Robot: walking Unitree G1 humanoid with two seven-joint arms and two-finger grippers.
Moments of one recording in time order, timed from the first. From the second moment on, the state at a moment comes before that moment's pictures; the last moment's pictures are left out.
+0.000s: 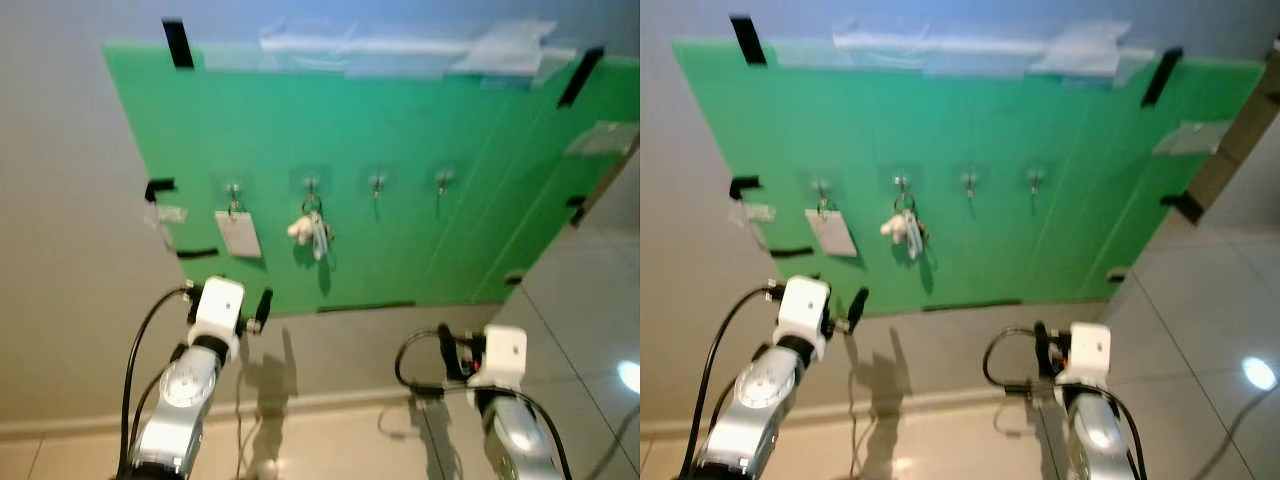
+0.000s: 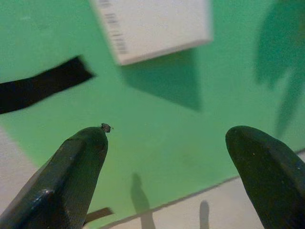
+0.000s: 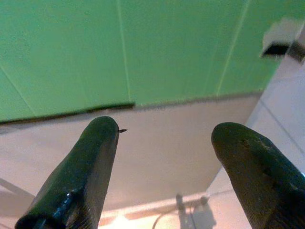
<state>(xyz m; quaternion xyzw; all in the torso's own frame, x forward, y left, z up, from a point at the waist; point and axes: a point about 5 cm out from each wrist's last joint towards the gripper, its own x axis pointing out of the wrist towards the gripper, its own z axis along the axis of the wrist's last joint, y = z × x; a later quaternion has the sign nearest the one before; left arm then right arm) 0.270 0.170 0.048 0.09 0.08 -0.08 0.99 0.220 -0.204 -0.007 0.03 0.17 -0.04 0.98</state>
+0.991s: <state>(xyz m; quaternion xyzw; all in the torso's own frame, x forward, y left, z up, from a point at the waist) 0.287 0.154 0.076 0.08 0.03 -0.09 0.99 0.239 -0.197 0.016 0.03 0.10 -0.02 0.99</state>
